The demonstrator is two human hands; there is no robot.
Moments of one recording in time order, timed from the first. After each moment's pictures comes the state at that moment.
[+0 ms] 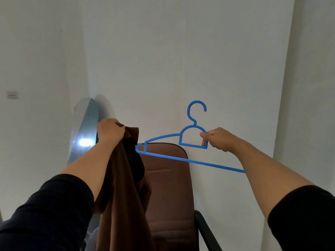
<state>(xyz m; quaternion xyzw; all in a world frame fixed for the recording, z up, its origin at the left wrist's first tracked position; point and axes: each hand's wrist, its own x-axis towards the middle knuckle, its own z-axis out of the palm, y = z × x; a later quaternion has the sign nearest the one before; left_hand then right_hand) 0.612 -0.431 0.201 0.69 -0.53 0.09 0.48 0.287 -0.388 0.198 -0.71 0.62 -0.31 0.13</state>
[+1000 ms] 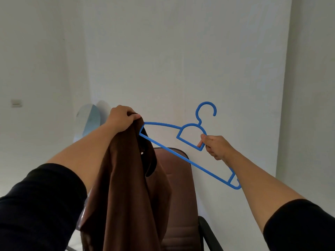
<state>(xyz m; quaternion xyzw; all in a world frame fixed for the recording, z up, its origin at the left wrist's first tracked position) 0.595 -0.428 0.261 0.60 -0.68 0.07 0.42 0.294 -0.396 0.180 -0.64 0.54 -0.47 0.27</state>
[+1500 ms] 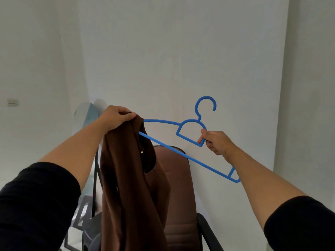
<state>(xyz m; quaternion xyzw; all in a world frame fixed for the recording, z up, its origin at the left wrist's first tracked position) 0.608 -0.425 0.260 0.56 -0.69 -0.10 0.45 0.285 -0.395 0.185 -0.65 0.52 -0.48 0.28</state>
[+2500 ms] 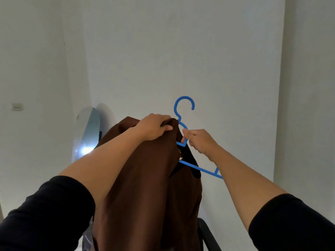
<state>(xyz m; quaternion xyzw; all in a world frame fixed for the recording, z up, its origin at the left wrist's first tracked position) 0.506 -0.402 0.256 0.50 -0.83 0.09 0.23 0.325 -0.391 0.201 -0.70 0.49 -0.47 0.22</state>
